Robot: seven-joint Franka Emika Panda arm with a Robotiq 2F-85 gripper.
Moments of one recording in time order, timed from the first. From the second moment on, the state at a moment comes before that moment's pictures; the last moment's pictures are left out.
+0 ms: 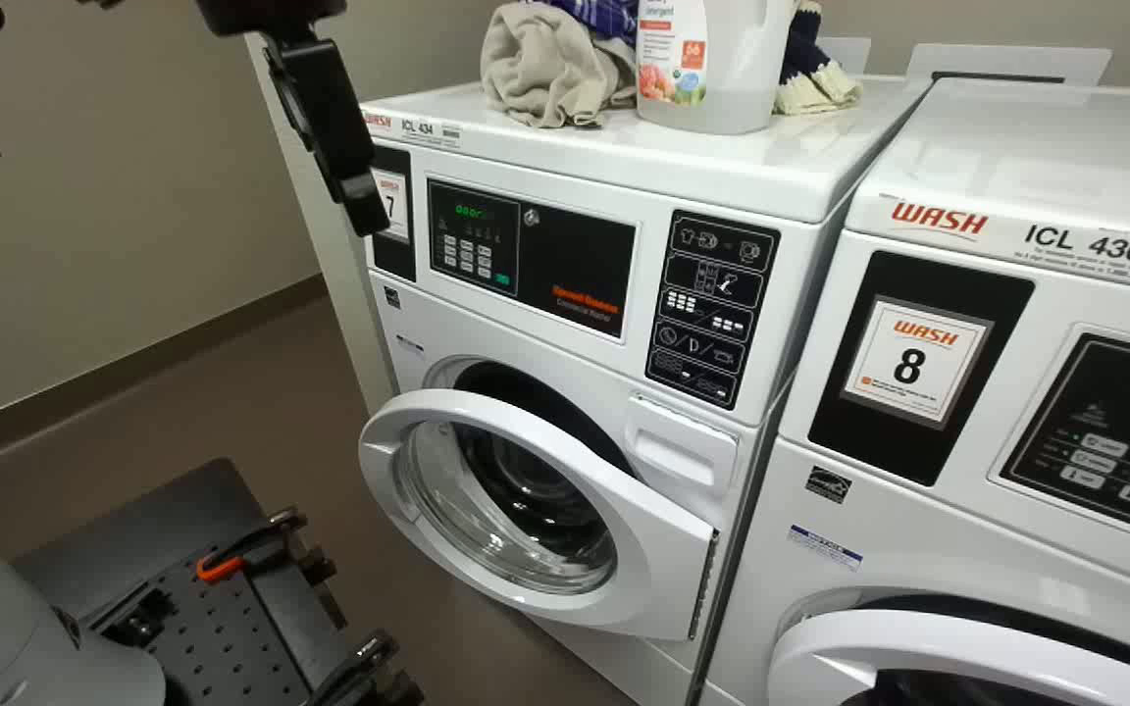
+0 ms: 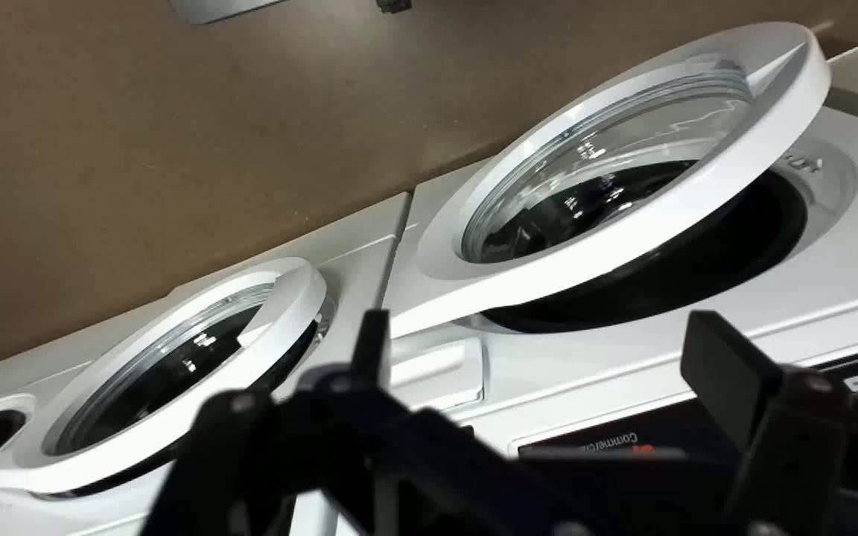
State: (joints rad) arm -0.12 -0.84 0.00 -2.61 -0.08 1.90 0.16
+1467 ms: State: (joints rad) arm -0.34 -0.54 0.15 -2.72 -0.16 2.39 0.79
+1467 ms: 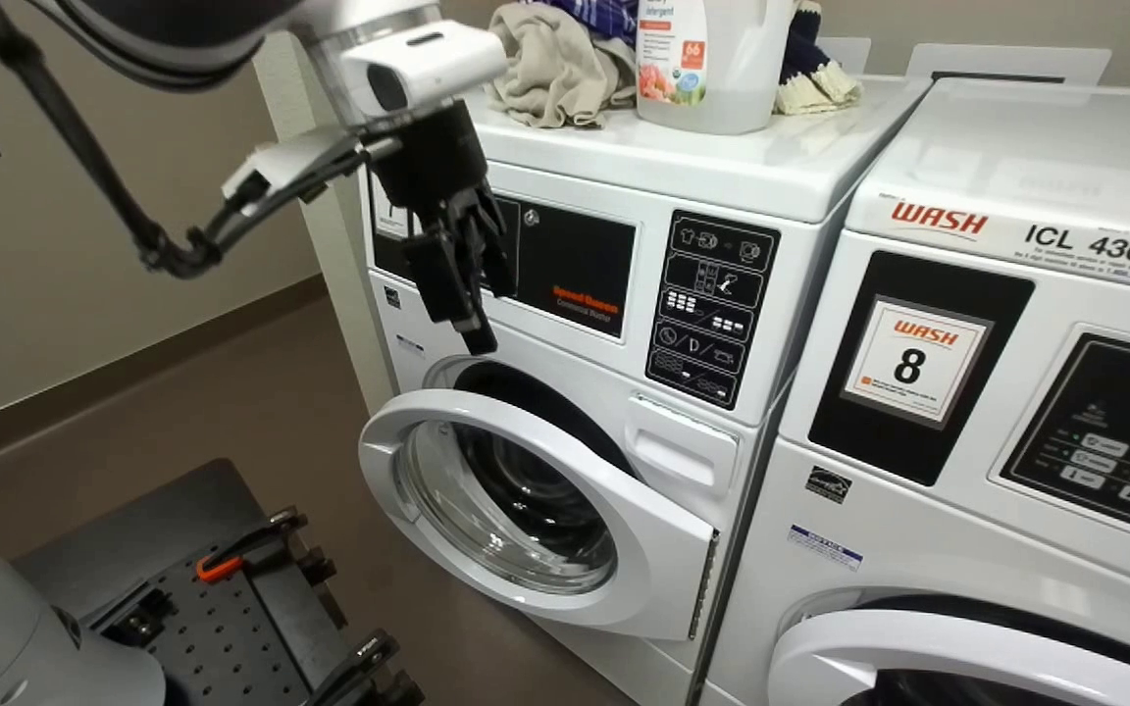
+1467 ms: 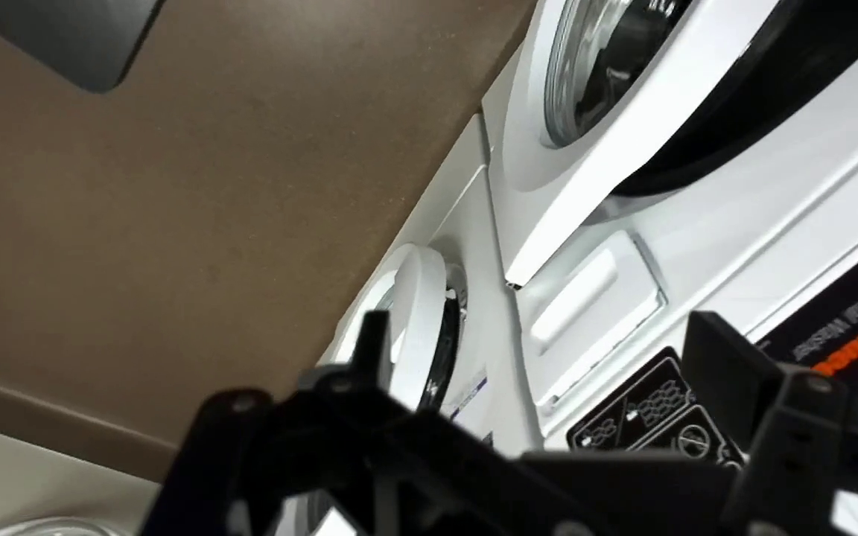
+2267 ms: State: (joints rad) arm -0.43 -0.08 0.12 -2.59 -0.70 2.63 1.65
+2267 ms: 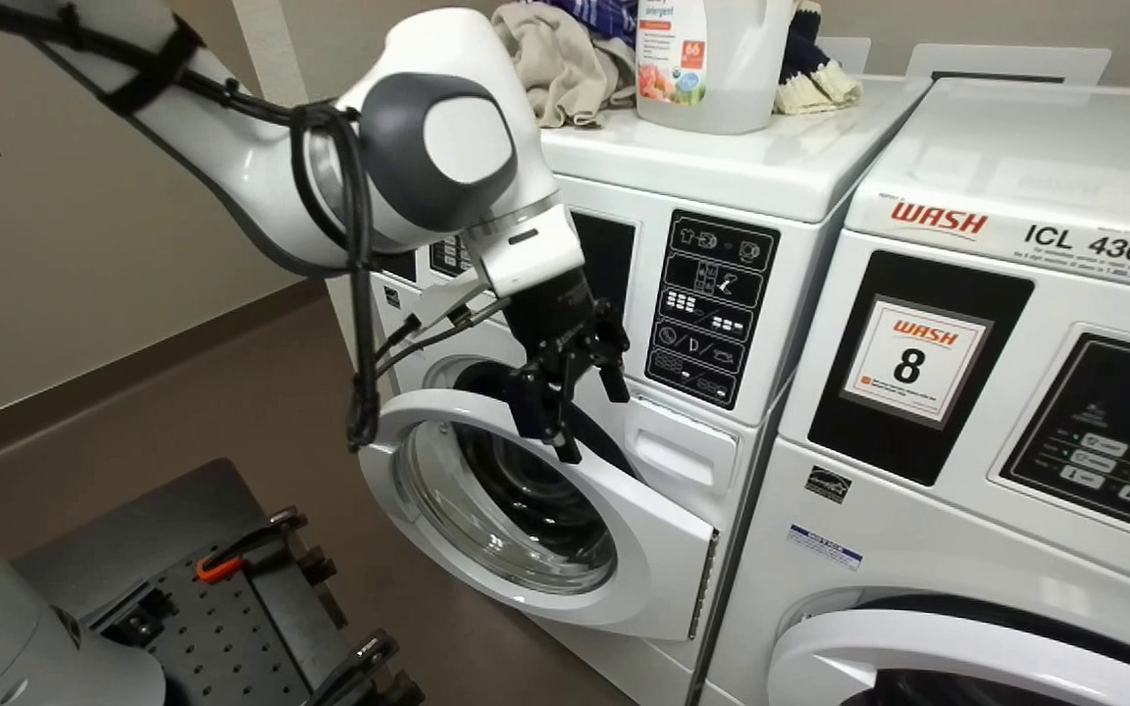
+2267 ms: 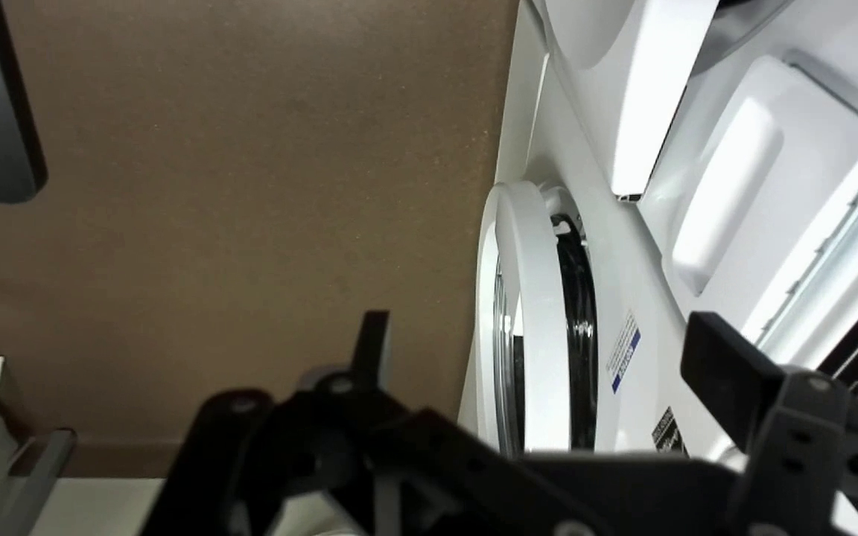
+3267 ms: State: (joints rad) arm -0.13 0.26 -0.19 -2.36 -0.80 2.72 1.89
